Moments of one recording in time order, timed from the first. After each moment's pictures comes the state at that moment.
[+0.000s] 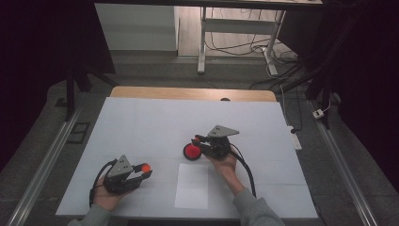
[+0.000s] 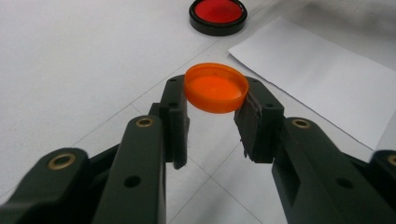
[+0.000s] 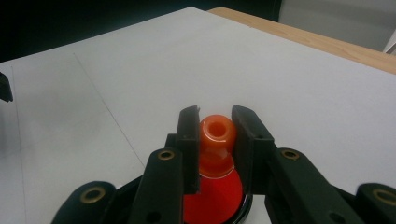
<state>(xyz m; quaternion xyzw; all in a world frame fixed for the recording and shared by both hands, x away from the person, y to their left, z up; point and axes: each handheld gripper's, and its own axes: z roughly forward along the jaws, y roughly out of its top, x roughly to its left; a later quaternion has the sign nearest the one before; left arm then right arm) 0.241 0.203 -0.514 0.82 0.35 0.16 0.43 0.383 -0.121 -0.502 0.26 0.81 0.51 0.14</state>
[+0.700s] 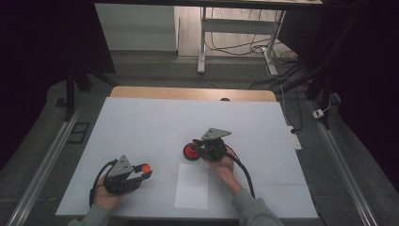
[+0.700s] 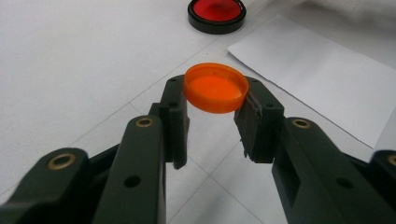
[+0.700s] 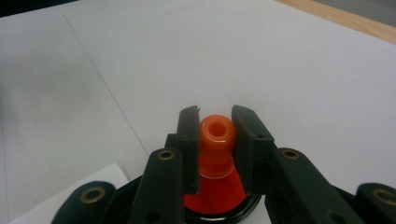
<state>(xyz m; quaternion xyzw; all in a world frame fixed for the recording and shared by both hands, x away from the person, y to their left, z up) 0.242 0.203 -0.514 0.82 0.35 0.16 0.43 0.385 -0.109 -0.516 0.24 0.84 0.47 0.13</state>
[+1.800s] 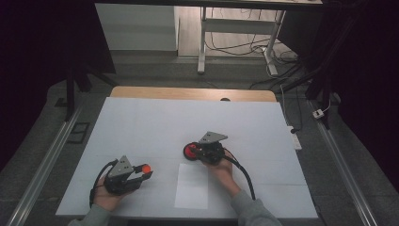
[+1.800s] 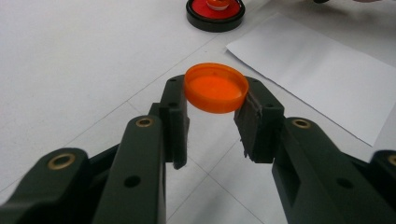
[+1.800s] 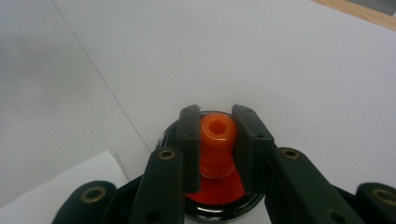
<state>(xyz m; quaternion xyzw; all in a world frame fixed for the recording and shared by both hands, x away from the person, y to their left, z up) 0.242 0.202 -0.515 0.82 0.35 0.16 0.43 0.380 -0.104 -0.529 0.25 0.84 0.45 0.15</state>
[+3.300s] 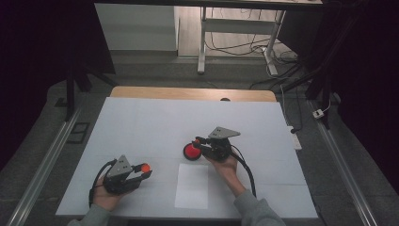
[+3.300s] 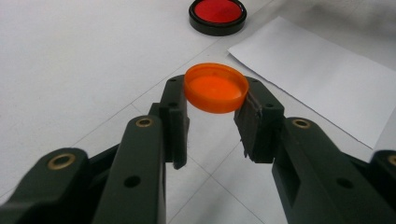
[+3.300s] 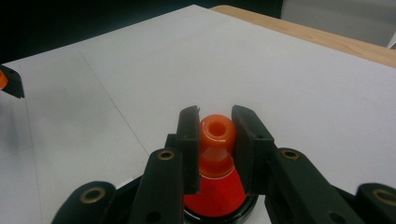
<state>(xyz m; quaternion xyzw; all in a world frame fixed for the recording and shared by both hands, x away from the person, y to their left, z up) 0.241 0.204 -0.513 0.82 0.35 0.16 0.43 0.377 -0.124 -0.500 0.26 0.81 0.51 0.13</state>
